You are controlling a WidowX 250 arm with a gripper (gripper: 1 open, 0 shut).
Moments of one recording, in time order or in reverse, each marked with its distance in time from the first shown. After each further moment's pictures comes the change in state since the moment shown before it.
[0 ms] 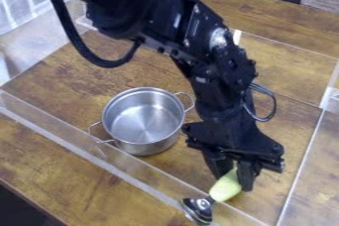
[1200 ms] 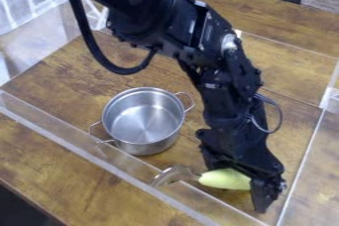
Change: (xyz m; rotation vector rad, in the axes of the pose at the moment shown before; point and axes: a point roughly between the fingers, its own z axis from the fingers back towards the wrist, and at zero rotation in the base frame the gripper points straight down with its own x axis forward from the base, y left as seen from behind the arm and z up) arm -0.014 0.004 -0.006 -0.032 0.146 -0.199
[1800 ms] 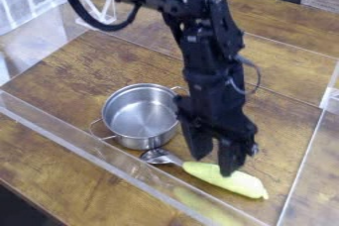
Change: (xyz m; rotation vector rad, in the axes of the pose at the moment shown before) arm 0.006 0.027 0.038 0.038 0.039 0.009
